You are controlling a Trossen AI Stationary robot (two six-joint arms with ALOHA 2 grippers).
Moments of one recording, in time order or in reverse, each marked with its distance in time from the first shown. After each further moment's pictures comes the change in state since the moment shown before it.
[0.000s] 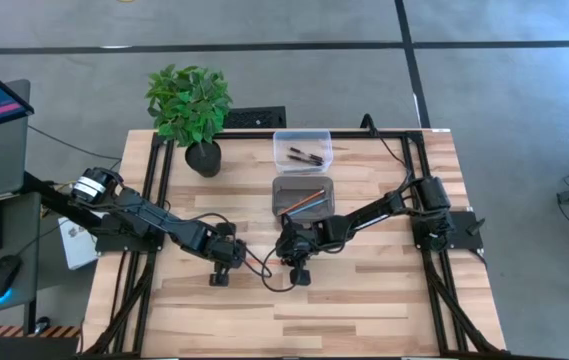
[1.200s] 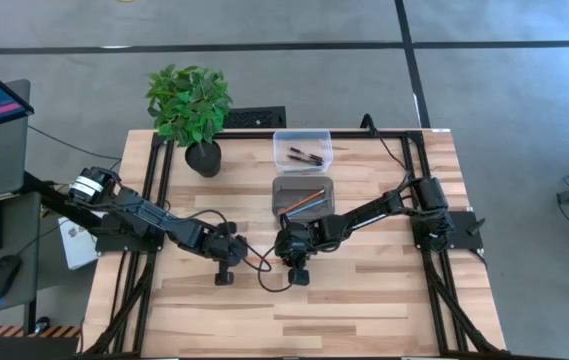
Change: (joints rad) left arm 0.002 -0.010 -0.080 0.161 0.027 -0.105; right arm -0.006 0.009 0.074 -0.147 -0.003 0.051
